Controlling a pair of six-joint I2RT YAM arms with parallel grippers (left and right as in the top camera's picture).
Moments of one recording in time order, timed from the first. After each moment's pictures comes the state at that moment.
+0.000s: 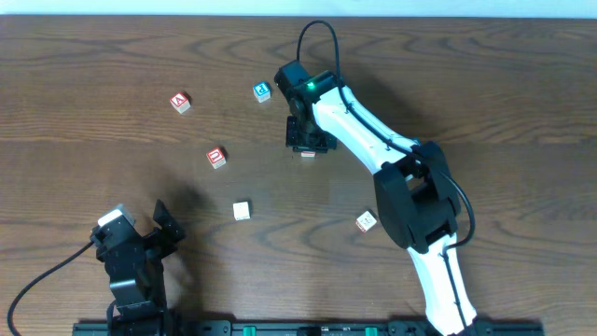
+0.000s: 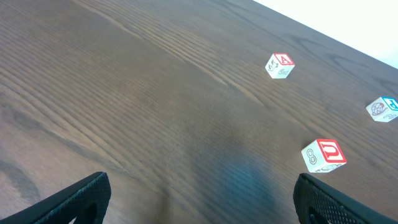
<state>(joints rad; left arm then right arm) 0.16 0.16 0.12 -0.41 -0.17 -0.35 0.57 2.32 1.92 -1.09 0.00 0.64</state>
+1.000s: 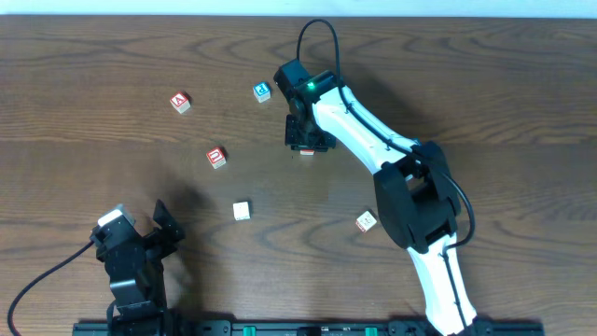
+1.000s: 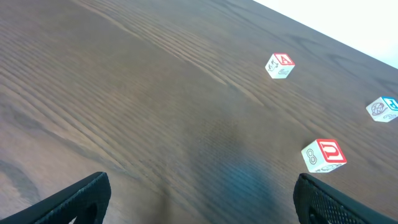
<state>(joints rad) 0.16 0.16 0.12 -0.41 -0.17 -0.35 0.57 2.32 1.92 -1.07 0.00 0.64</state>
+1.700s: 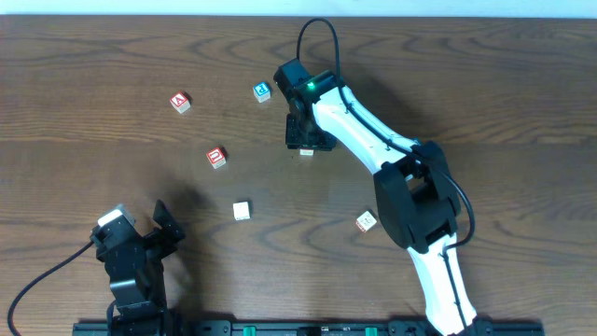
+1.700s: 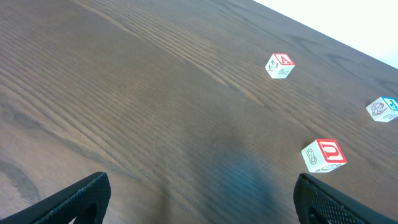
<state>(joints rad) 0.16 0.16 0.12 -0.41 -0.17 -0.35 0.57 2.32 1.92 -1.07 0.02 0.64</state>
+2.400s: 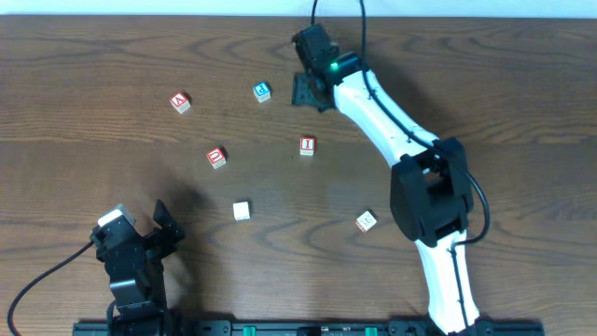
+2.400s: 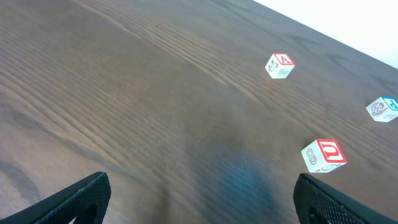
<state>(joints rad) 0.16 0.16 0.12 -0.41 -0.17 -0.35 0.47 2.32 2.00 -0.79 0.12 0.53</state>
